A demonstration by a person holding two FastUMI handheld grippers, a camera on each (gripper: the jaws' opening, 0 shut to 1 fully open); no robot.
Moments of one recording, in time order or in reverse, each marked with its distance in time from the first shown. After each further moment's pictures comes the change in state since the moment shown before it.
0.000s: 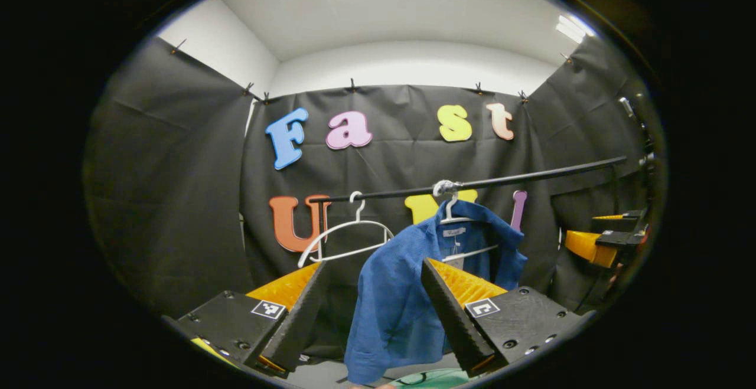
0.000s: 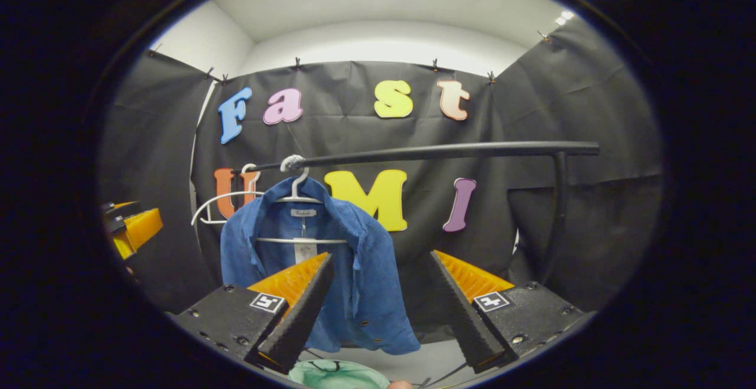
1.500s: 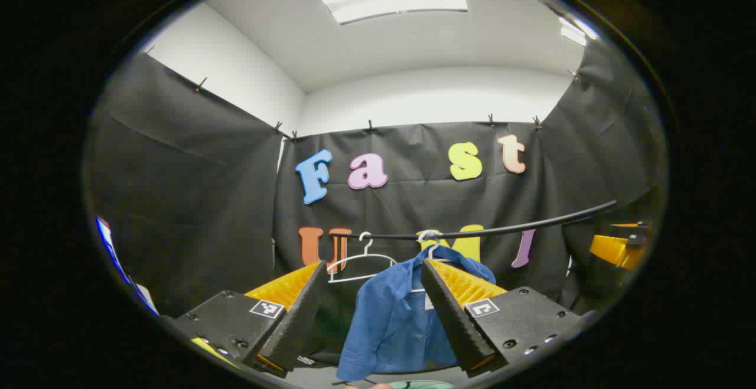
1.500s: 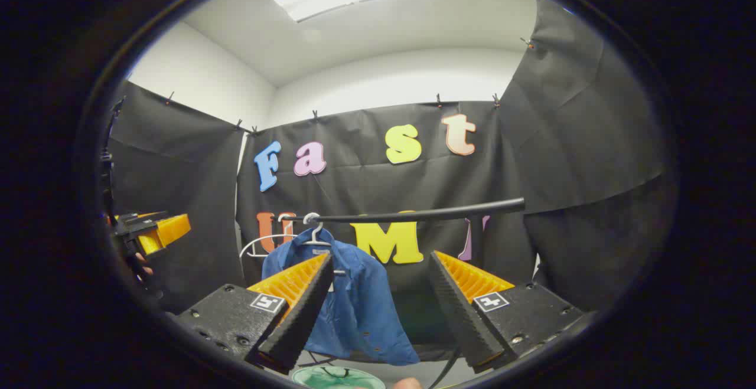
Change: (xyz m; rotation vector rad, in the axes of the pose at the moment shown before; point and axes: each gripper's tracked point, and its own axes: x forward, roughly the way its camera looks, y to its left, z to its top) left arm -0.099 -0.064 0.102 0.025 -0.149 0.194; right arm -0.110 -0.103 0.085 0.077 -0.182 0.251
